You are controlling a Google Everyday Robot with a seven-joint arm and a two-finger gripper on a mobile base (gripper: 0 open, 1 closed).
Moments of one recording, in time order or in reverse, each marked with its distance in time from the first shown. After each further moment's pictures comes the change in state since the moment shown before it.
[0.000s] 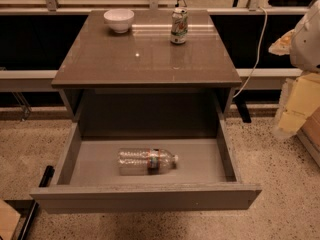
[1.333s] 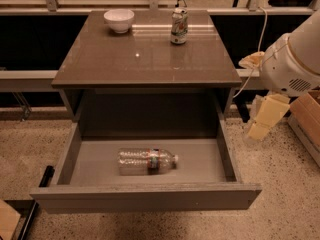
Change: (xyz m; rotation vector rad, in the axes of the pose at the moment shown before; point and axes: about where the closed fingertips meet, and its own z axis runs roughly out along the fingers) arm -0.026 -0.009 0.065 -0.001 -0.183 -0.092
